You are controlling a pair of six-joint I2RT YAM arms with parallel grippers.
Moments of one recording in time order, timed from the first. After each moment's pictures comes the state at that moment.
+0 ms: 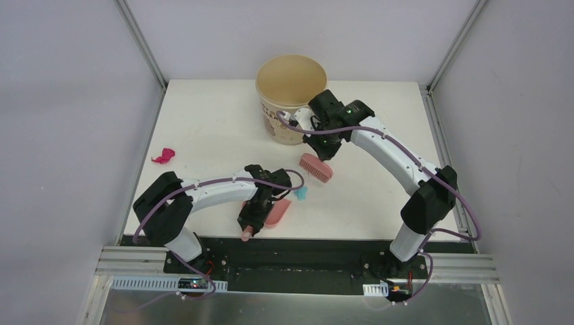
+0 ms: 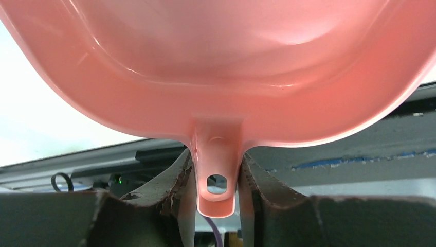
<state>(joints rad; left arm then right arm) -0.95 1.56 0.93 -1.06 0.02 -0.53 0.69 1.71 1.72 -1.17 -0.10 -0.37</state>
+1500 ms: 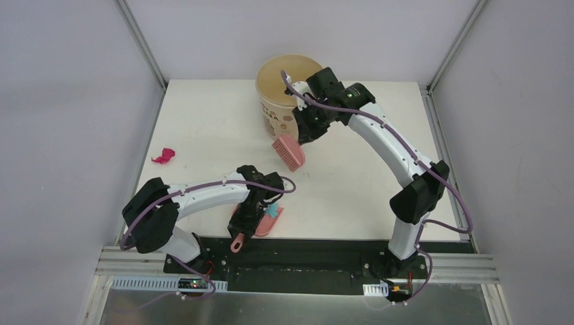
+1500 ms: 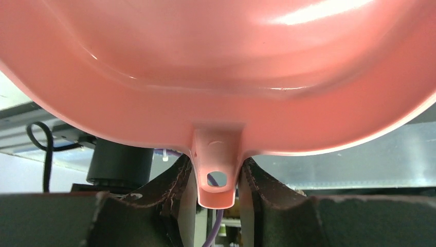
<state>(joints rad) -0.96 1.48 0.94 -1.26 0.12 -0.55 0.67 1.83 1.96 -1.15 -0.29 -0.03</state>
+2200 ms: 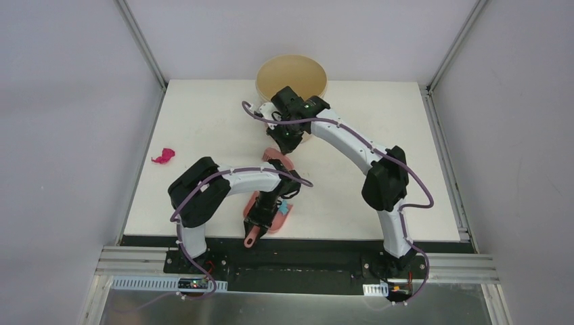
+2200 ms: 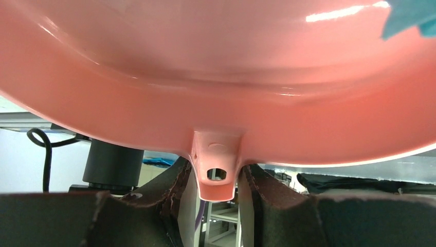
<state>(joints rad) -0.95 1.85 1.13 -1.29 0.16 -0.55 0.79 2.09 2.03 -1.04 -0.12 -0.24</state>
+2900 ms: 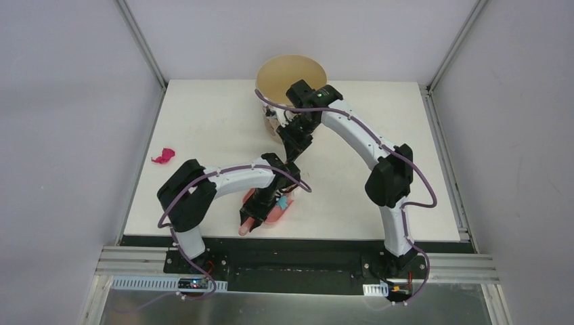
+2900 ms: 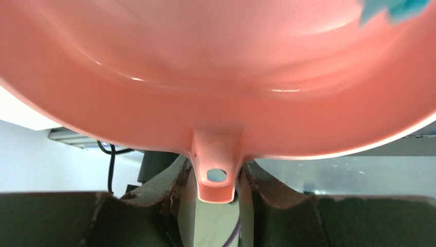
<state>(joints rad) -0.92 1.79 1.17 -1.31 0.01 -0.43 0.71 2.09 2.12 -1.32 -0.48 -0.22</state>
